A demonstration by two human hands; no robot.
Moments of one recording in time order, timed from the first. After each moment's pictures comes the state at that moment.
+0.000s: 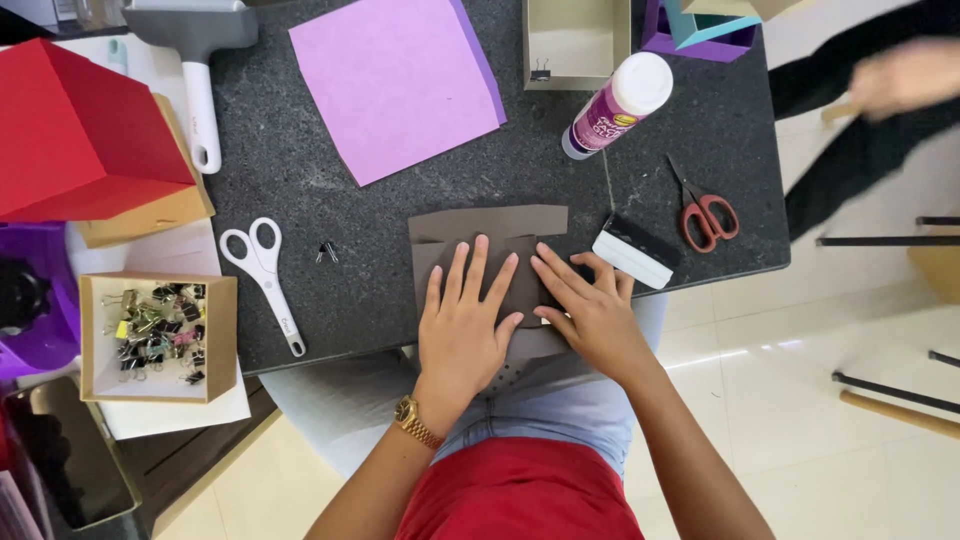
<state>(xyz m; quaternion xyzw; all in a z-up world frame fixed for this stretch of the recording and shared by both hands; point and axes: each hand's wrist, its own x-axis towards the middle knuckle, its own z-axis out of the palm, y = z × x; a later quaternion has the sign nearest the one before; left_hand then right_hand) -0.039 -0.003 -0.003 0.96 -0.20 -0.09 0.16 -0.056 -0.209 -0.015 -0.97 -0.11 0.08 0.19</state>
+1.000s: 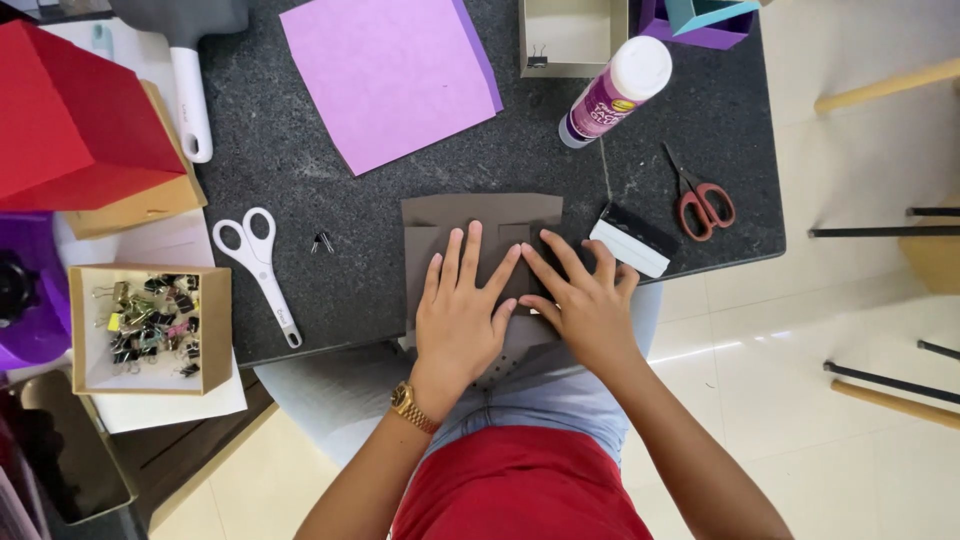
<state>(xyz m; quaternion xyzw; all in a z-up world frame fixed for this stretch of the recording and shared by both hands) -0.038 -0.002 -0.007 0.96 -0.21 -0.07 0.15 -0.059 -0.189 -0.006 -1.00 -0.08 -0.01 0.02</state>
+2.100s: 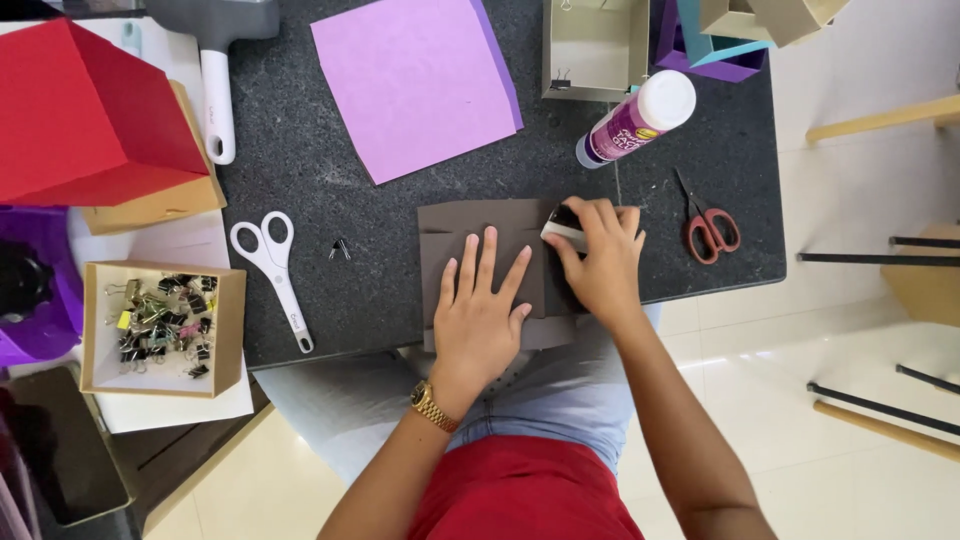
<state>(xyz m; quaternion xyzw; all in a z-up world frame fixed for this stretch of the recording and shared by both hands) -0.027 -0.009 0.000 0.95 -0.17 -0.15 0.21 0.014 -0.197 -0.017 -0.98 0.00 -0.03 0.21</state>
